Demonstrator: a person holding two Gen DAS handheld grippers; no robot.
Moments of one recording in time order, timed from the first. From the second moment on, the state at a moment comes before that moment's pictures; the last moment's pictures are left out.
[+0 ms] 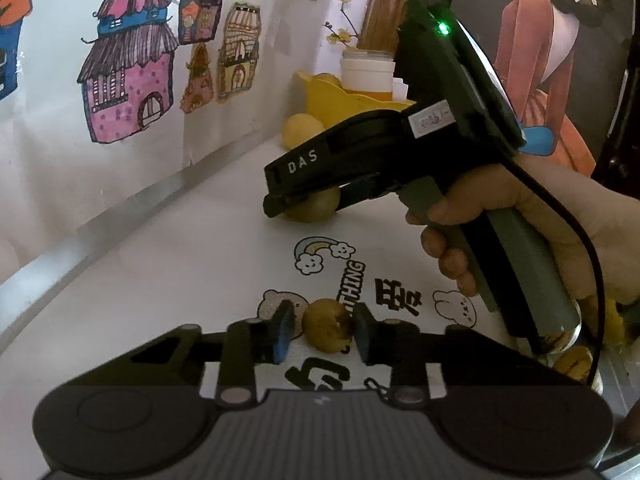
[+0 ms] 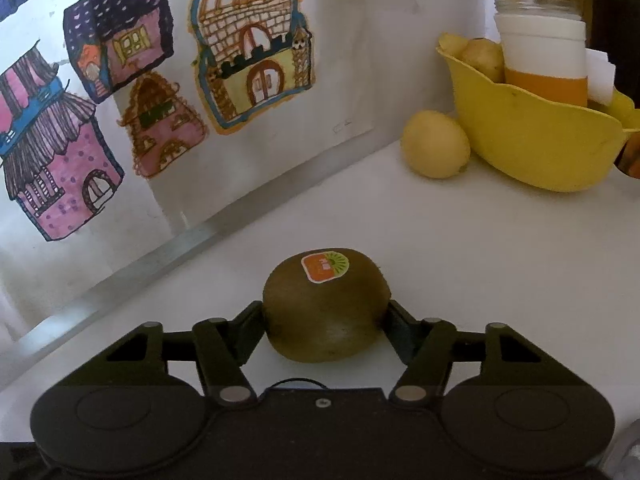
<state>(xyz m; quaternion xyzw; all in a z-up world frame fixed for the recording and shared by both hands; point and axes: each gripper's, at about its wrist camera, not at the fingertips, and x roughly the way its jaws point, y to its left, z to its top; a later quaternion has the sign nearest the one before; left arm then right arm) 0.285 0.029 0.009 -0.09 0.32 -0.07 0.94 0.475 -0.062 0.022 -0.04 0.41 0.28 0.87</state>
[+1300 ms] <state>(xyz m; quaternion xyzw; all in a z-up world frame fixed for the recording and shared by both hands) 0.252 0.000 0.049 -0.12 0.30 -0.09 0.94 0.393 -0.178 0.083 0.06 0.37 0.27 0.89</state>
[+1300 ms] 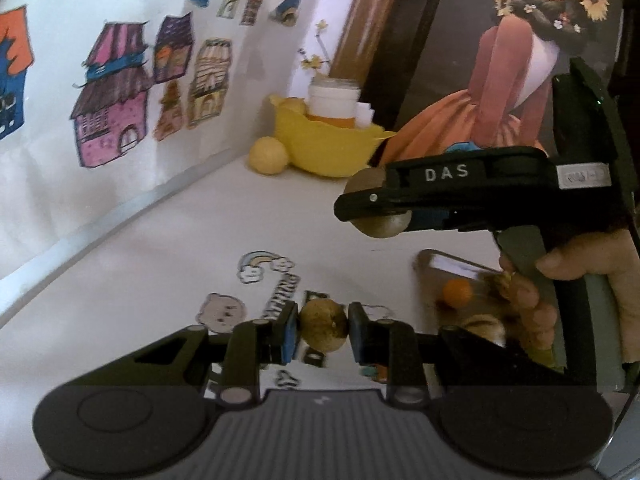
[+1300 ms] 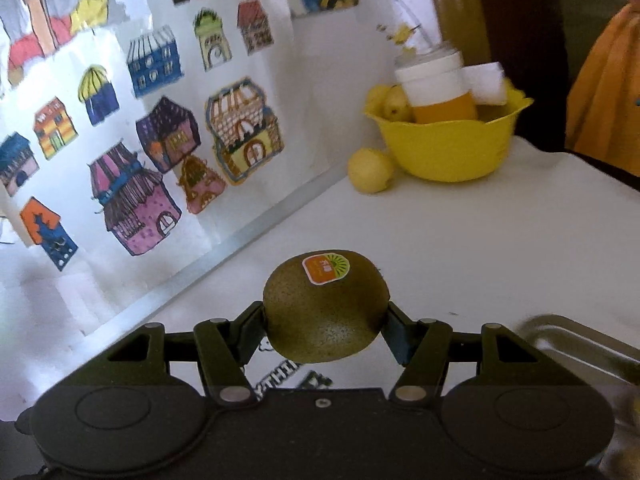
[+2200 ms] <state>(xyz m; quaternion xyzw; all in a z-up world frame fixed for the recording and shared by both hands) 0.204 -0.126 0.057 -0.06 0.30 -0.22 0.93 0.313 -0.332 0.072 0.09 0.36 0.20 0.91</state>
